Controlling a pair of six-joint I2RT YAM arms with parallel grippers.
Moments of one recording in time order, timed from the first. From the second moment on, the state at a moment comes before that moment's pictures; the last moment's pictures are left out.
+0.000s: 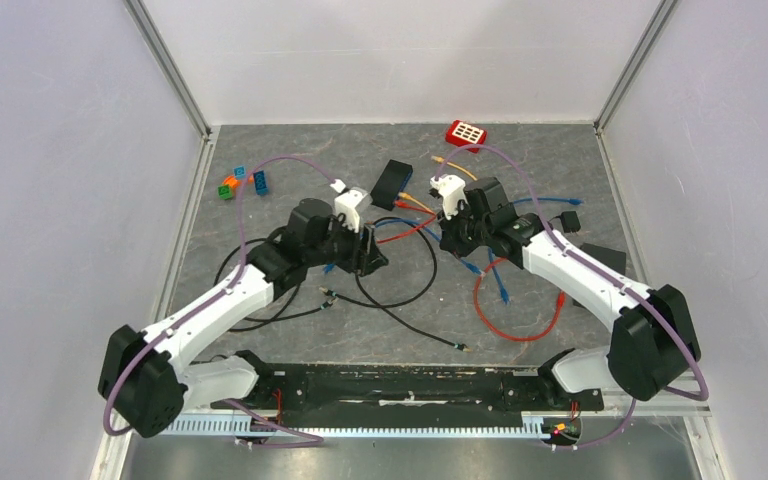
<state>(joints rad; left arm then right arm) -0.59 1.14 0.83 -0.29 0.31 -0.27 0.54 1.38 0.98 -0.39 -0.20 -0.10</state>
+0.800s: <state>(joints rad) -0.67 1.57 0.99 0.01 0.17 0.04 0.54 1.23 0.92 -0.44 -0.21 0.05</state>
